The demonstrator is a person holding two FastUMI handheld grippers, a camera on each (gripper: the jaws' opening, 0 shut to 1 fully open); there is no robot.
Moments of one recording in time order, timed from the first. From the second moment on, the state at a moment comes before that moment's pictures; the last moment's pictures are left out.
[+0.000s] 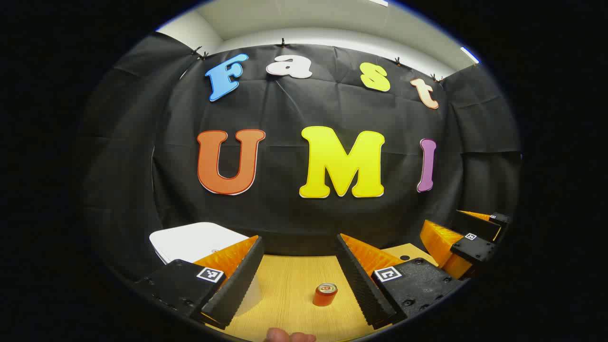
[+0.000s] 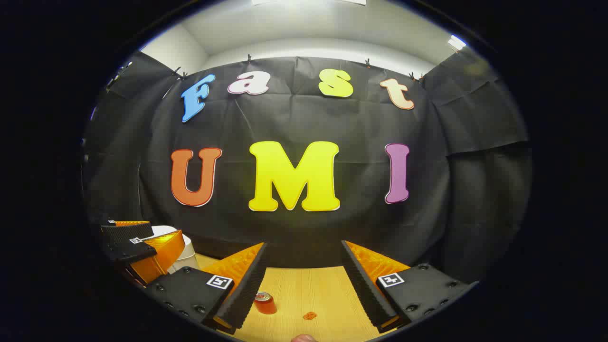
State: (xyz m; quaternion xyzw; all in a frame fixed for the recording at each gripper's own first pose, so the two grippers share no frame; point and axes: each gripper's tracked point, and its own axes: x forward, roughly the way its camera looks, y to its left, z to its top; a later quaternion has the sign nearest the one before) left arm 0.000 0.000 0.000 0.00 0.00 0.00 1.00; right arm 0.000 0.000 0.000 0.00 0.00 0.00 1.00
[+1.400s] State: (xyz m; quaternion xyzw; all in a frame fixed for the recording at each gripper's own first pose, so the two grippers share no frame) left arm -0.001 0.016 0.014 0.03 -0.01 0.05 1.00; right arm -0.001 -0.025 0.007 0.01 0.00 0.00 1.00
